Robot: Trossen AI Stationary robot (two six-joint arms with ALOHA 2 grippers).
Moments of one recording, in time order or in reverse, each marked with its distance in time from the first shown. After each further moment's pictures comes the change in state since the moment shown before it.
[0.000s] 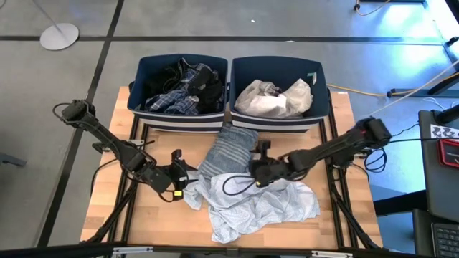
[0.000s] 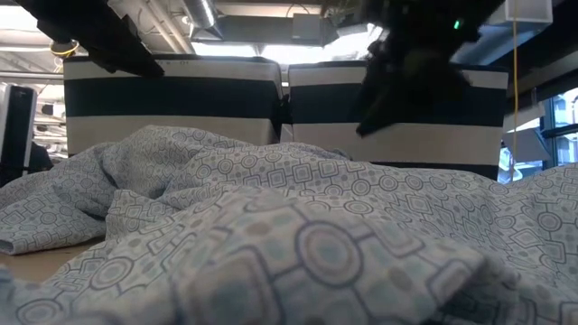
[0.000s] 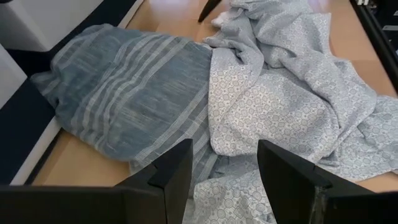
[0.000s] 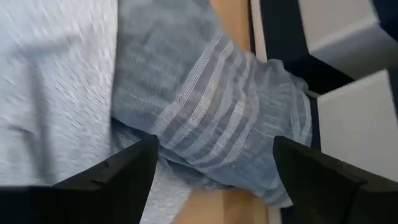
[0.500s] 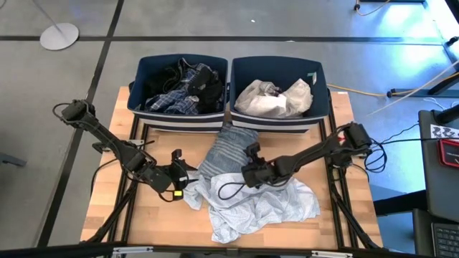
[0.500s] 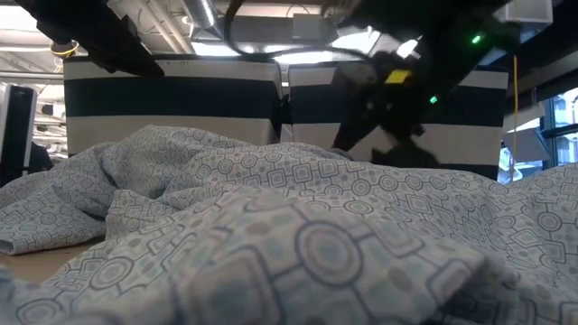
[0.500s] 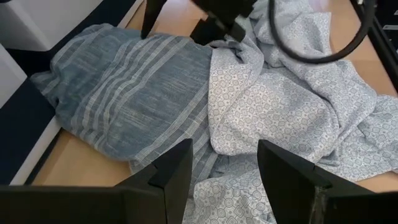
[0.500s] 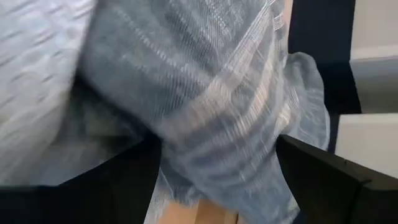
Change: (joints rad) left arm 0.001 0.000 0.000 -0.002 0.000 0.000; right arm -0.028 0.221 0.000 0.109 0.130 -0.313
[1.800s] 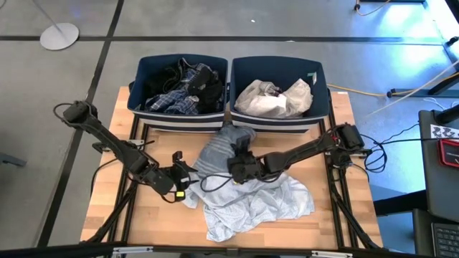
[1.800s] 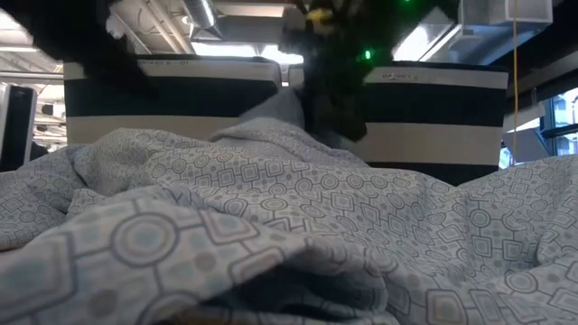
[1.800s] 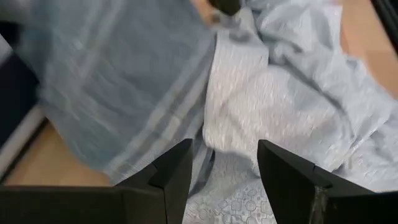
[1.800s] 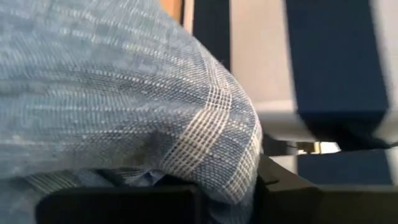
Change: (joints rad) left arm -0.008 0.053 -0.034 0.047 -0.005 -0.063; right arm -0.035 0.069 0.250 0.024 0.174 -0.077
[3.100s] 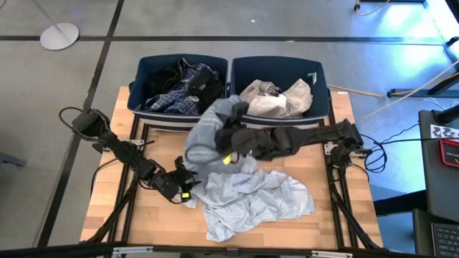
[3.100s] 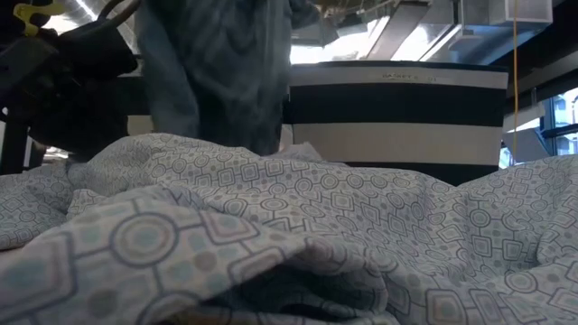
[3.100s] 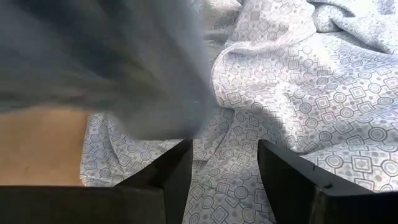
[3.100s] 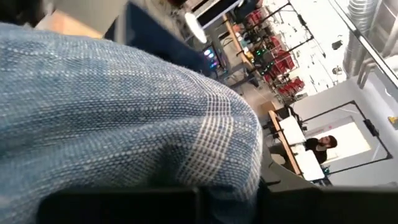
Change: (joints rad) left arm -0.001 0.232 -0.192 0.398 -0.065 -0.111; right arm -0.057 -0.002 0.743 -0.255 0.014 -0.186
